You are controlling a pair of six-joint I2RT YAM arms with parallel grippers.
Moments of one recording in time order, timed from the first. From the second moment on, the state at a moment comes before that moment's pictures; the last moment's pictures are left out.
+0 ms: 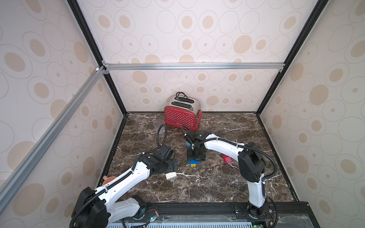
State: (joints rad) left arm -0.64 1.15 0.79 -0.80 -0.07 -0.72; right arm 0.81 2.02 1.61 -1.02 -0.12 0.78
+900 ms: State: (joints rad) left arm -0.63 1.14 0.79 -0.81 -0.05 -0.72; right arm 0.81 2.06 1.66 -1.07 -0.14 0.71
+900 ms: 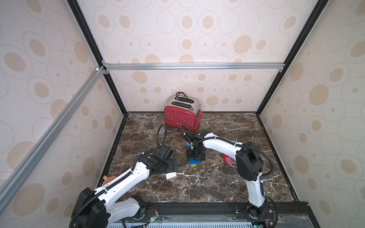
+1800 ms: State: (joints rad) left arm -0.77 1.34 0.78 -0.83 -0.11 -1.06; right arm 0.80 1.77 1.51 -1.04 -0.07 0.79
